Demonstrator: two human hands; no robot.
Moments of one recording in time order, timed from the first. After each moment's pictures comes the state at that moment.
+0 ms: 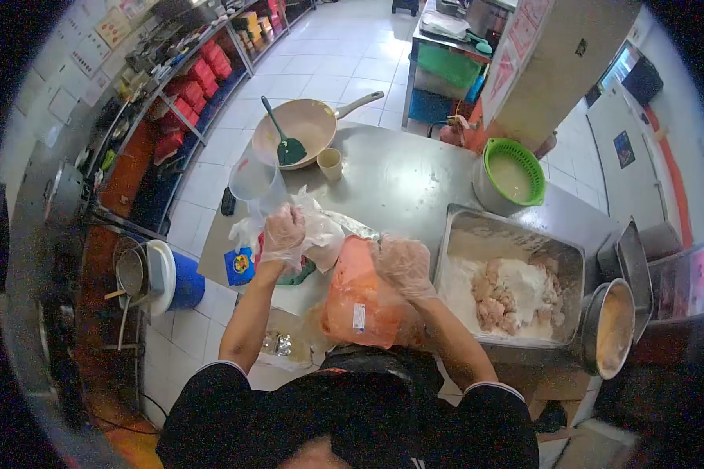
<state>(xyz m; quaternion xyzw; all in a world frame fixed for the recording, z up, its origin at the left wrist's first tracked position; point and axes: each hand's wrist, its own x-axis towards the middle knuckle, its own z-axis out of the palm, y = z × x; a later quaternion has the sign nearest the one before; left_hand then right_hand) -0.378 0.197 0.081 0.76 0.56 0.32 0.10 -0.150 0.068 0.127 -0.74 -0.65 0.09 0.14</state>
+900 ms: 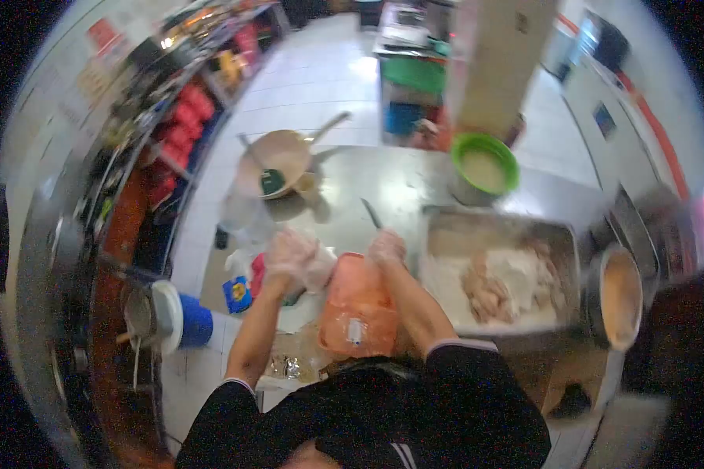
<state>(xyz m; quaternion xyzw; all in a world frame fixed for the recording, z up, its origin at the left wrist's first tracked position) -0.327 0.170 0.121 0.76 0.64 0.06 0.06 -0.108 0.148 -0.035 -0.86 -0.44 0.23 0.09</state>
